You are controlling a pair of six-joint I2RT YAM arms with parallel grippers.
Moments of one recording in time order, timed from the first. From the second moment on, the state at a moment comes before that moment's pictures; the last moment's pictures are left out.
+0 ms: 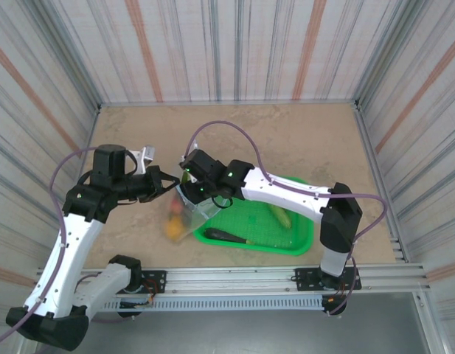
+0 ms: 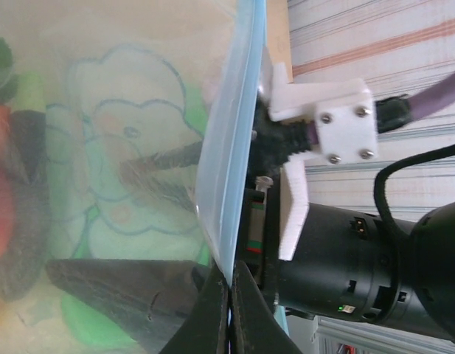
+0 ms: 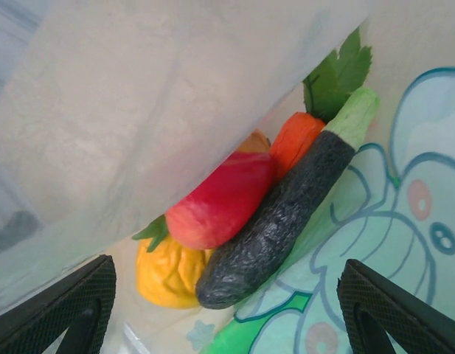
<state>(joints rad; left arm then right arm) -0.26 0.88 1.07 -0.89 0.66 -0.68 1.09 1.77 1.57 -0.67 -0.01 0.51</state>
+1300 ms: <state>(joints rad) -0.26 0.87 1.05 -0.91 0.63 -0.63 0.71 1.15 0.96 -0.90 0.30 0.63</state>
